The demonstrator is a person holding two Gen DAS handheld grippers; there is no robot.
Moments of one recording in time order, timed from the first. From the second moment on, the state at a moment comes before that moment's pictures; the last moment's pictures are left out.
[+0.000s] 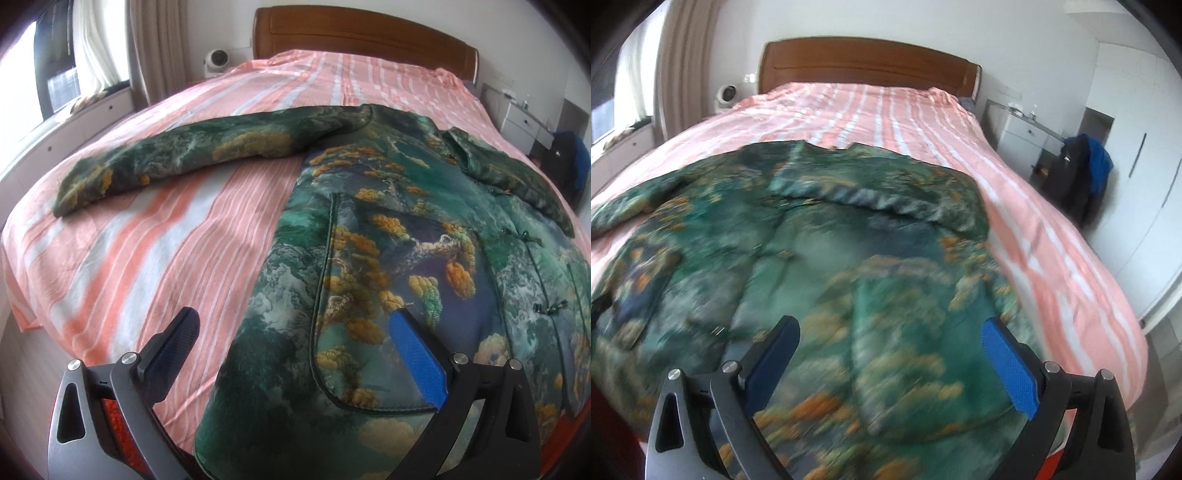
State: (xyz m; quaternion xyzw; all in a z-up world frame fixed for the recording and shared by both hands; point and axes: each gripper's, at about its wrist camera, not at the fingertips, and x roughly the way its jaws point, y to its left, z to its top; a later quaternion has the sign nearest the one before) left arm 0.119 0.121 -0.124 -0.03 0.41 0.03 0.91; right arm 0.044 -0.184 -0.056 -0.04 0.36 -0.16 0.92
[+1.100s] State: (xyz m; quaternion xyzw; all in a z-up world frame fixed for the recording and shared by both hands) left arm 0.203 0.340 -0.098 -0.36 0.38 0.09 0.85; right arm 0.023 -0.177 -0.070 -0.05 0.34 -0.12 0.93
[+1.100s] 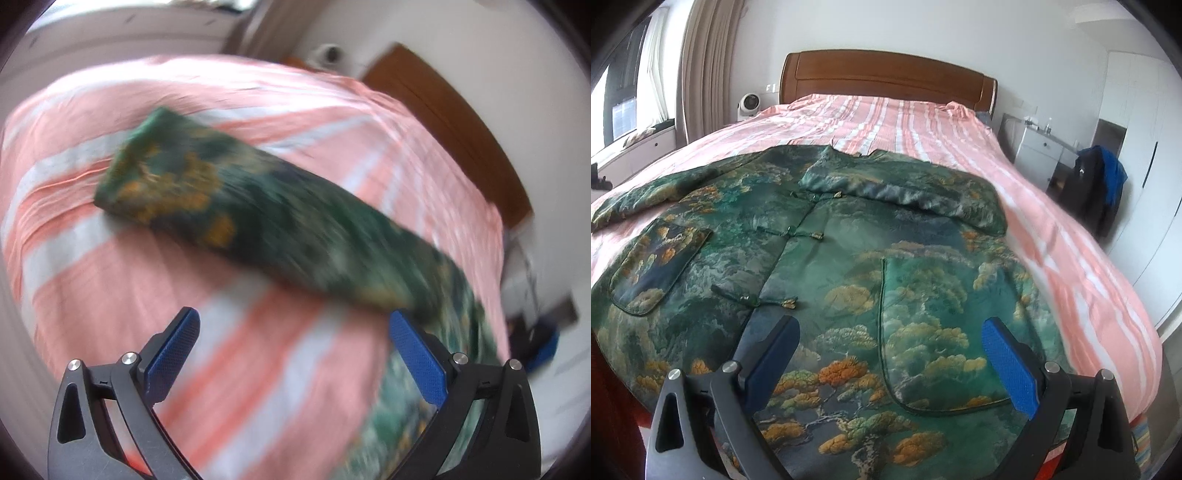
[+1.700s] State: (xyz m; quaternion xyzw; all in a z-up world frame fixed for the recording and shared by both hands) left arm 0.303 0.267 0.027 -0.12 0.31 0.11 0.94; right arm 0.024 -0.180 -0.068 -0.04 0.33 -0.13 0.94
